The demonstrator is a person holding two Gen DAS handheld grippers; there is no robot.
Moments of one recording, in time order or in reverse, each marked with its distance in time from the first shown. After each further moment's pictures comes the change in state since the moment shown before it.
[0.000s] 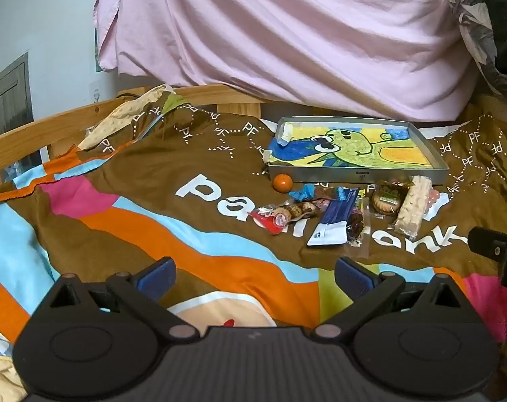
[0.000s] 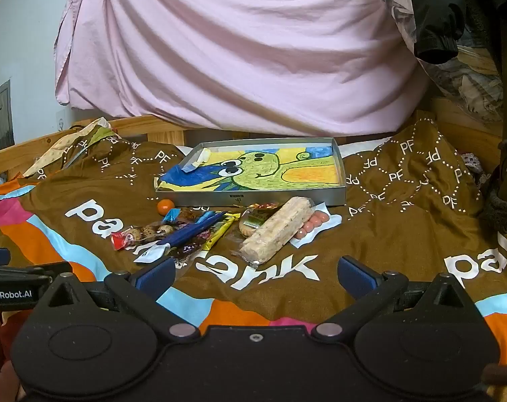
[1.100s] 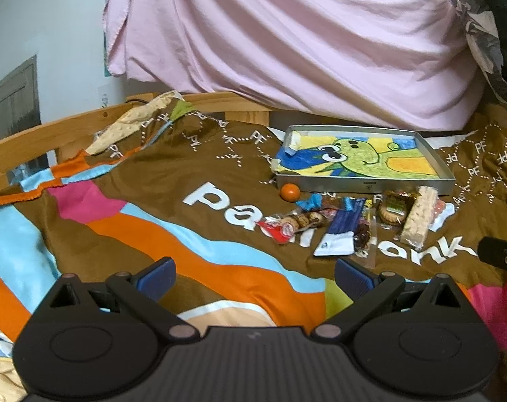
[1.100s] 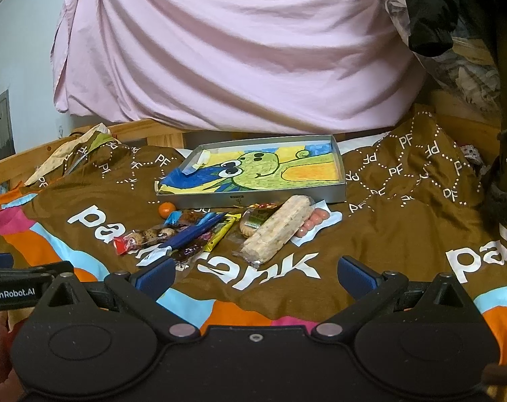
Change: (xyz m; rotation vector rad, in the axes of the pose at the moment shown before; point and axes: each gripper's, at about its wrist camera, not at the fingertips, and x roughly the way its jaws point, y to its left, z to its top) left arm -0.002 0.004 0.004 -0.021 -0.027 0.030; right arm 0.000 -0.006 0.000 0.040 0.006 0.012
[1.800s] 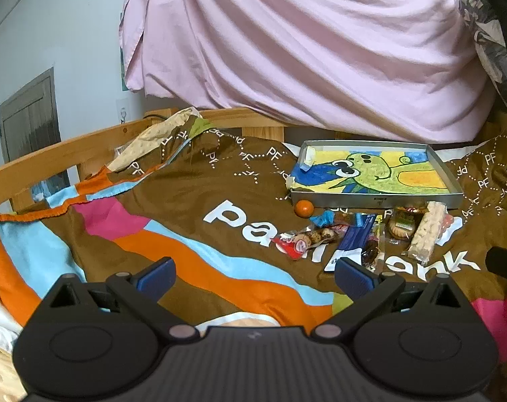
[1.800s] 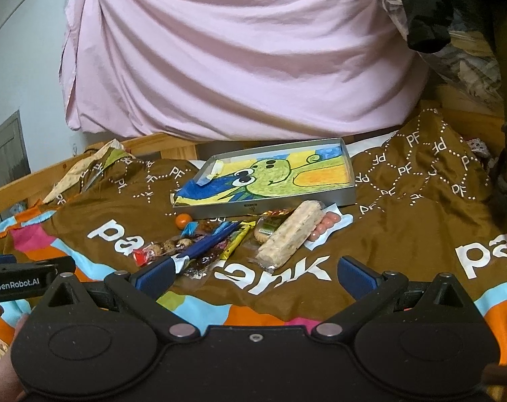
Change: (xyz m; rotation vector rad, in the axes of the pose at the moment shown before) left arm -0.023 -0.003 0.013 0.002 -0.034 0.059; right arm -0.015 -0.008 0.004 0.061 -0.024 0.058
